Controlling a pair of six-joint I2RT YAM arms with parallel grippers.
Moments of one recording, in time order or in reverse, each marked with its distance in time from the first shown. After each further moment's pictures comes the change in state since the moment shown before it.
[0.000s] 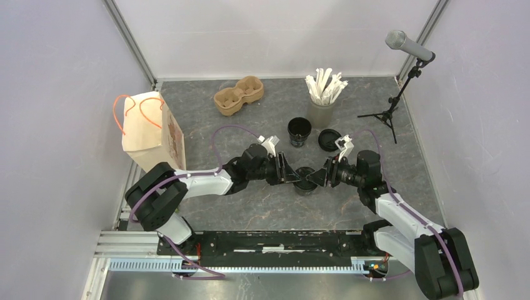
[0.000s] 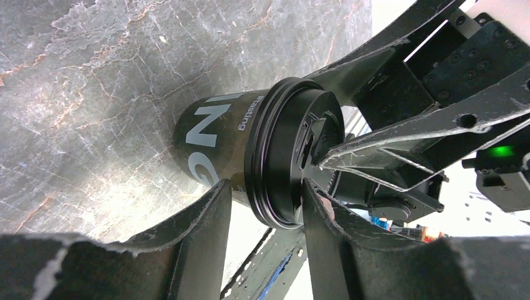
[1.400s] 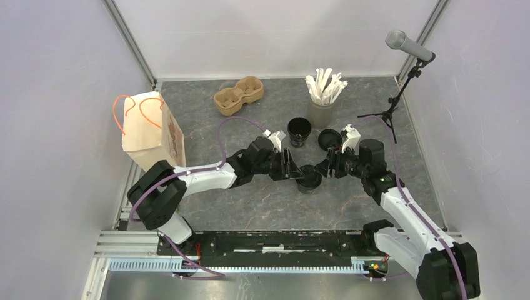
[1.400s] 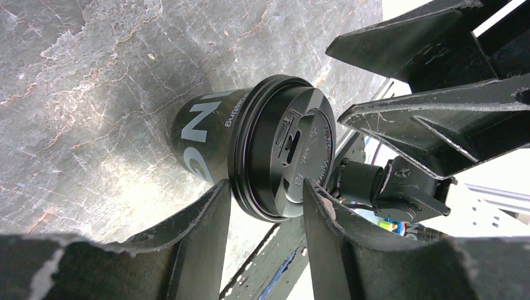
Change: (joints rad) left arm -0.005 0.023 0.142 -0.178 0.002 0.083; right arm -0.004 -0.067 0.221 -0.389 0.216 -0.150
